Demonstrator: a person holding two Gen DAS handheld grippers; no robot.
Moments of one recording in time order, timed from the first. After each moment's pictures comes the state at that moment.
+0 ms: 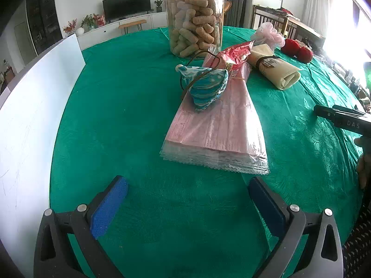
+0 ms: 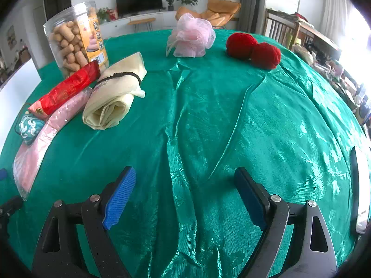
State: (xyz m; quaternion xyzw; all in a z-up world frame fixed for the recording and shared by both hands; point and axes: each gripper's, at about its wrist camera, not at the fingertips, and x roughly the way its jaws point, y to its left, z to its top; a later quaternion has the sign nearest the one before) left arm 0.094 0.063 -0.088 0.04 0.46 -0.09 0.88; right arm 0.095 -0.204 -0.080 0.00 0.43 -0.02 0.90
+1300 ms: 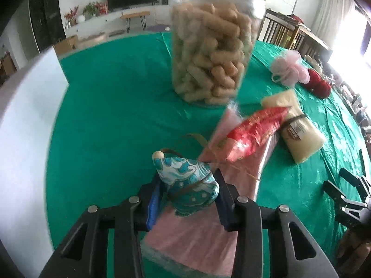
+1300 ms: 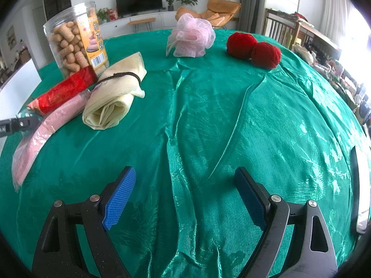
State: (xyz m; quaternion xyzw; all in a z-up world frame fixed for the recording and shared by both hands) left arm 0.211 0.059 -0.054 0.00 0.48 -0.09 0.87; right arm 0.095 -0.205 -0.080 0.00 0.43 -0.02 0.90
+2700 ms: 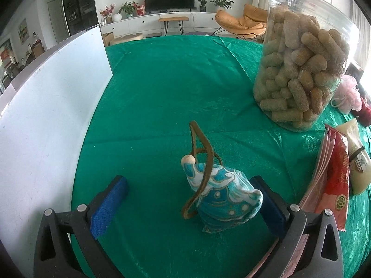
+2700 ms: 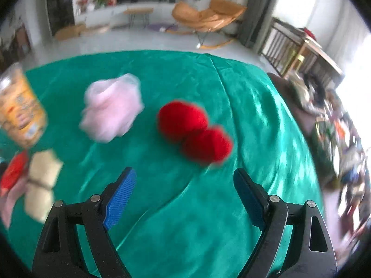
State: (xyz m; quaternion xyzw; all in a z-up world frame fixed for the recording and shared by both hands) left arm 0.258 0.128 -0.099 -0.01 0.46 0.01 0.89; right arm 0.278 -0.323 0.011 -0.09 0.48 -0.03 0.87
